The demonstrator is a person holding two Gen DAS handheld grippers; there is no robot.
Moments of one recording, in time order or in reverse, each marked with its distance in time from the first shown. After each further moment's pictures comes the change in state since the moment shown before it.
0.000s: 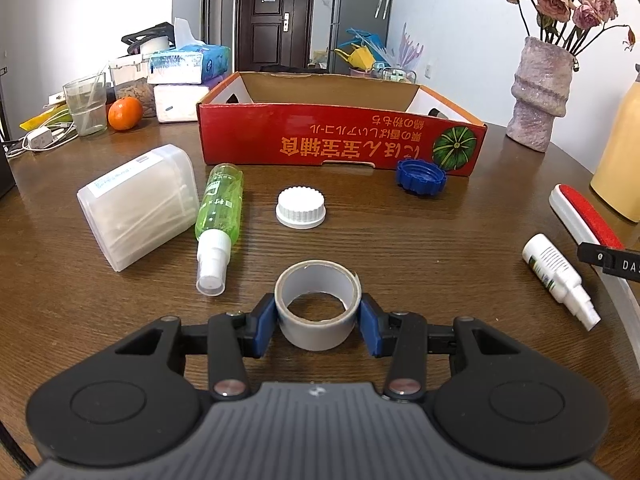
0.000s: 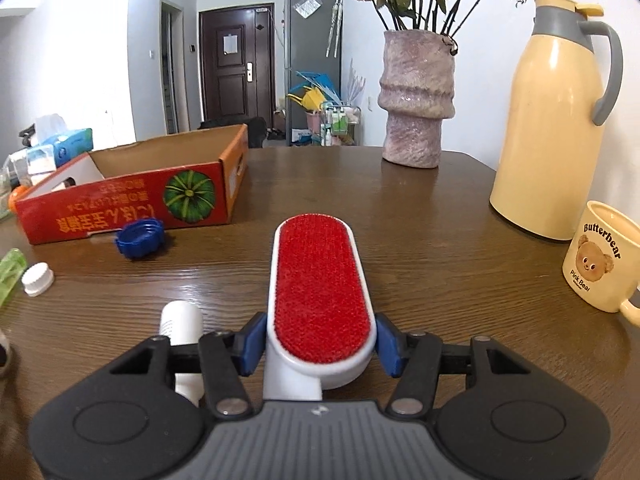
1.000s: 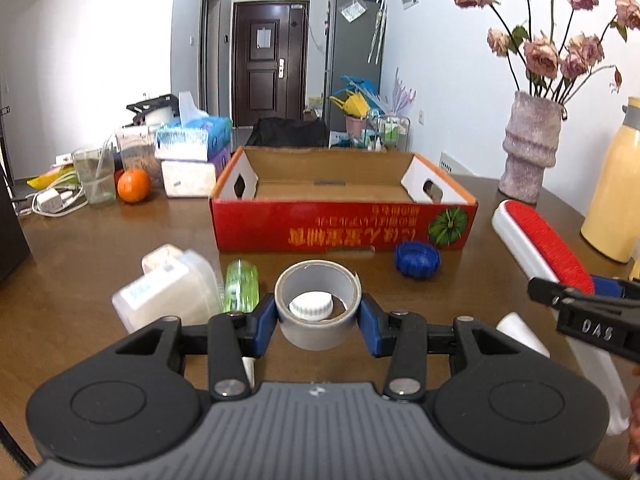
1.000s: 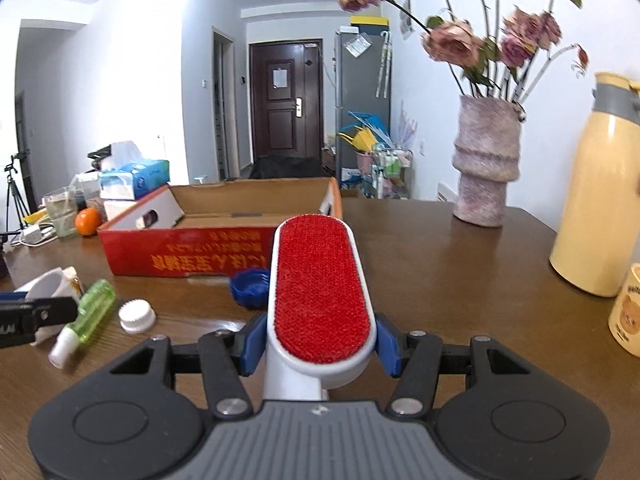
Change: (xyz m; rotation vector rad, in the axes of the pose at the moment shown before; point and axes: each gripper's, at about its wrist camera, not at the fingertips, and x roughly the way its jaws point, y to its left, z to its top) left arm -0.035 0.007 0.049 0.025 -0.148 -0.002; right arm -0.042 0.077 0.024 -0.064 -0.120 0.128
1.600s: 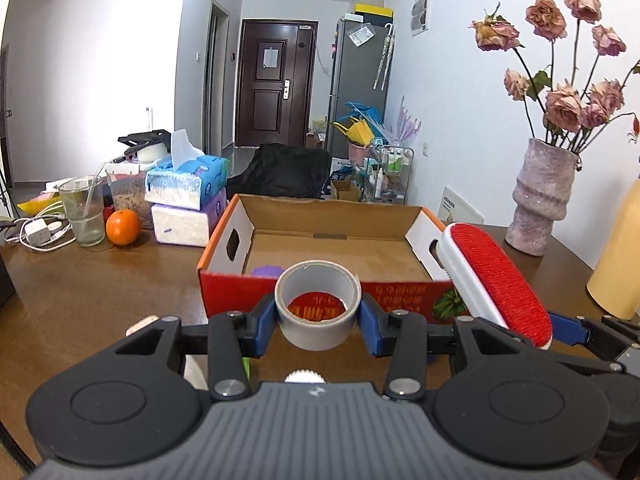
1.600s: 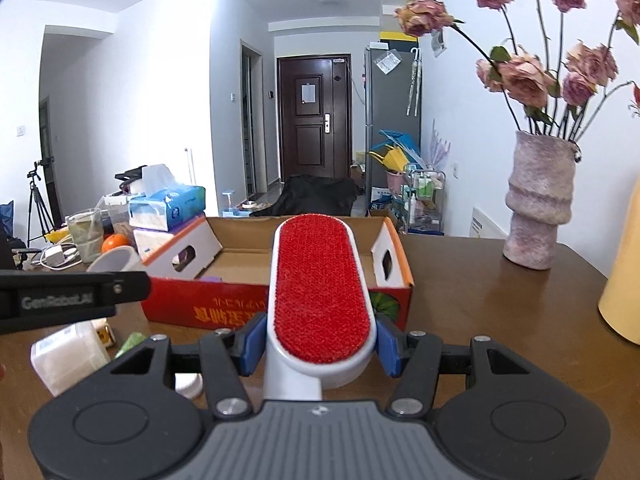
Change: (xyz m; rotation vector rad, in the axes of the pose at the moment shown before) left arm 0.032 0.002 0.061 -0.045 -0.065 -0.002; right arm 0.033 0.046 0.048 -0.027 -0.048 0.076
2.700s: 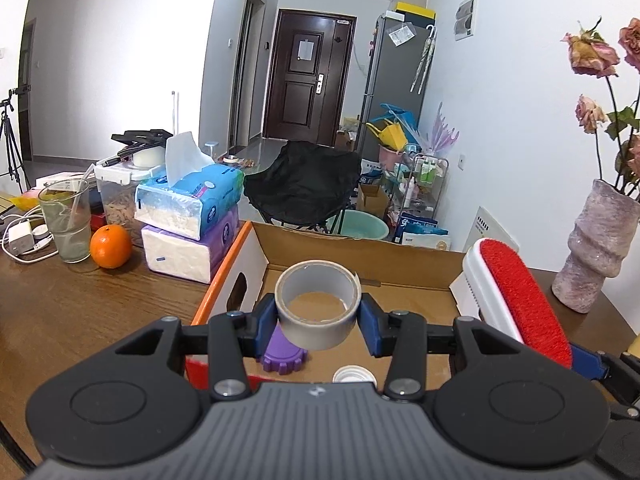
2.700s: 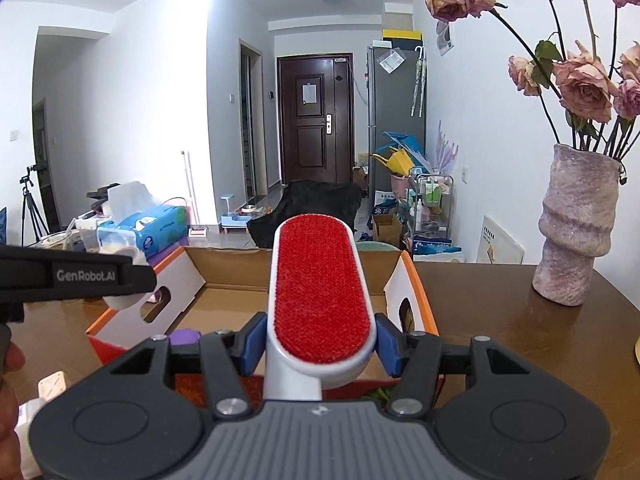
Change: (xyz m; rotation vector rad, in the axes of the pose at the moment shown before) left arm 0.103 0.017 0.061 -0.098 0.022 0.067; right arm 0.095 -0.003 0.052 0.002 0.001 0.005
